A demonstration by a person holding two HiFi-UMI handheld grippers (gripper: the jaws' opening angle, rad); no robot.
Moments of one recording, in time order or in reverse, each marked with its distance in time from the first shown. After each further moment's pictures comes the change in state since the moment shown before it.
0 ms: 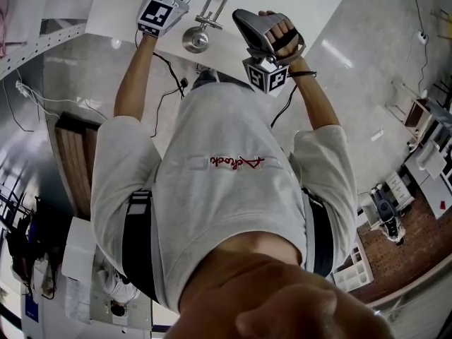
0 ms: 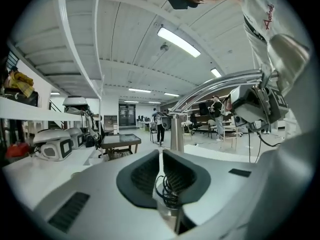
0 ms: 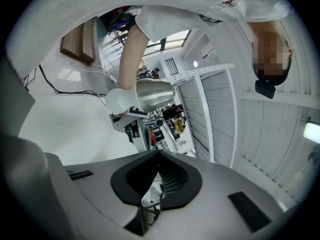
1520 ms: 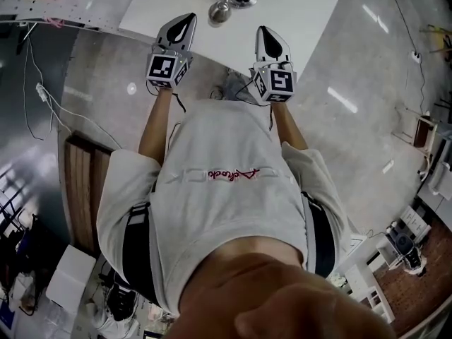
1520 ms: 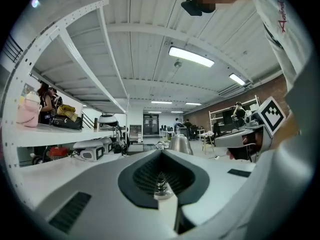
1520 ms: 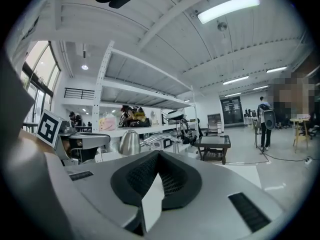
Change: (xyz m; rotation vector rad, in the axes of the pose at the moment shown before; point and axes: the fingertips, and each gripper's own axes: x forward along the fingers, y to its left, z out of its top) left arm -0.173 -0.080 0.062 -0.066 -0.105 0.311; right arm -0.077 -0.015 0.009 1.313 0.225 -0.325
